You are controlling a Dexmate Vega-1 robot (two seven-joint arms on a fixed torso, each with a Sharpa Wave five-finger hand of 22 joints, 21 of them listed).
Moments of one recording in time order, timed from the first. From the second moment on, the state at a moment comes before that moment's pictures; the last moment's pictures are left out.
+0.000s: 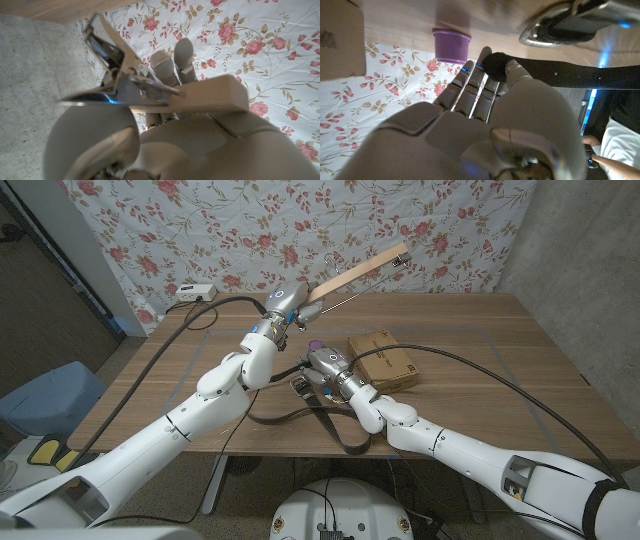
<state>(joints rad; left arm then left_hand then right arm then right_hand) 0.83 0.70 0.60 -2.00 0.64 0.31 0.30 0.78 0.10 0.78 0.10 0.45 0.61 0.01 0.71 0.76 0.66 -0.12 1.45 1.22 1.30 -0.20 1.10 1.21 0.88 -0.12 1.54 0.57 -0.64 -0.39 -1.02 -1.35 -0.72 -0.04 -0.51 1.08 0.15 0.23 -0.12 0.24 0.79 -0.06 0.54 0.31 0.84 -0.12 0.48 0.39 0.72 -0.07 0.53 0.44 0.48 -0.04 0.30 0.20</state>
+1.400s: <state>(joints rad) 0.72 0.65 0.65 -1.91 0.67 0.32 0.28 0.78 0.11 0.78 0.10 0.44 0.61 0.00 0.74 0.75 0.65 -0.12 1.47 1.22 1.30 -0.20 1.09 1.20 0.88 -0.12 1.55 0.57 -0.83 -0.45 -0.69 -1.50 -0.51 -0.06 -0.97 1.09 0.14 0.22 -0.11 0.29 0.78 -0.06 0.54 0.31 0.84 -0.15 0.52 0.45 0.75 -0.08 0.48 0.47 0.49 -0.04 0.34 0.21</state>
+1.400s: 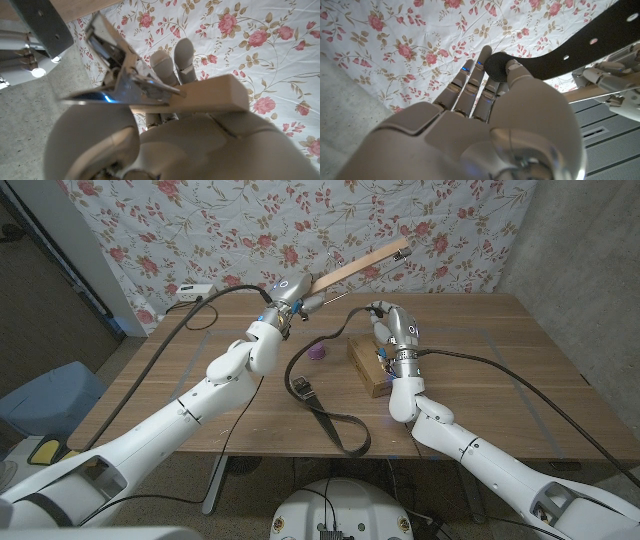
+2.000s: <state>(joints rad) 0.63 0.64 0.71 -1.89 0.71 0.36 0.19 0.78 0.11 0.78 0.10 0.44 0.61 0.00 0.75 0.75 0.64 -0.12 1.48 1.22 1.31 -0.20 1.09 1.21 0.88 -0.12 1.55 0.57 -0.95 -0.40 -0.51 -1.56 -0.60 -0.02 -1.09 1.09 0.14 0.22 -0.11 0.29 0.78 -0.06 0.54 0.31 0.84 -0.15 0.53 0.46 0.76 -0.08 0.47 0.47 0.49 -0.05 0.35 0.22</state>
